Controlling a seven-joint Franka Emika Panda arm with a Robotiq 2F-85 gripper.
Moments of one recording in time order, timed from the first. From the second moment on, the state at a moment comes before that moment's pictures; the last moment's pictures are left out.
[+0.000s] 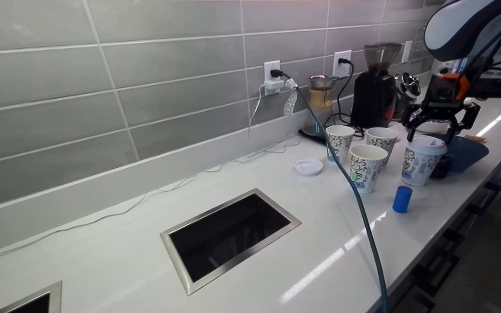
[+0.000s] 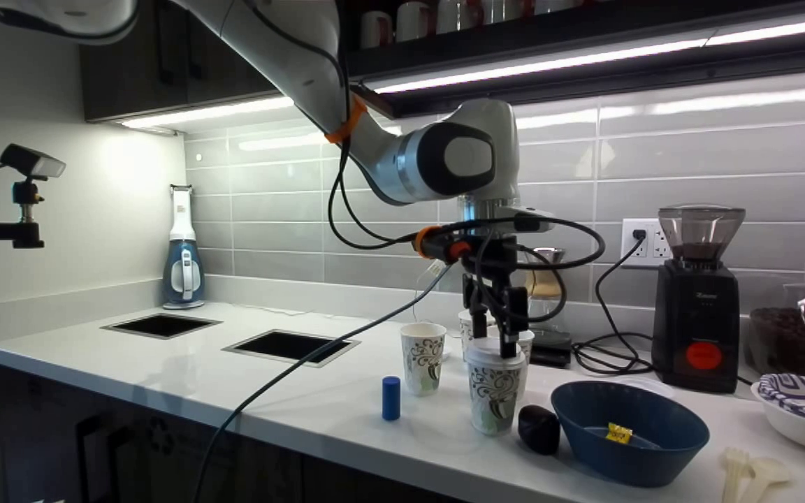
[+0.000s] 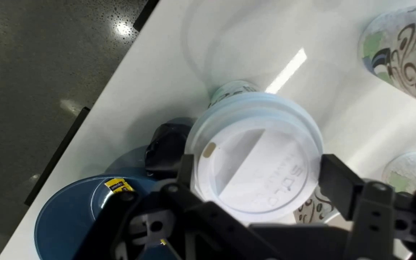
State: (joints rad) arm 0.01 0.31 -0.04 -1.84 -0.02 2.25 0.27
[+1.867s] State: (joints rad) arm 0.01 0.36 -0.04 -1.80 -0.02 2.25 0.27
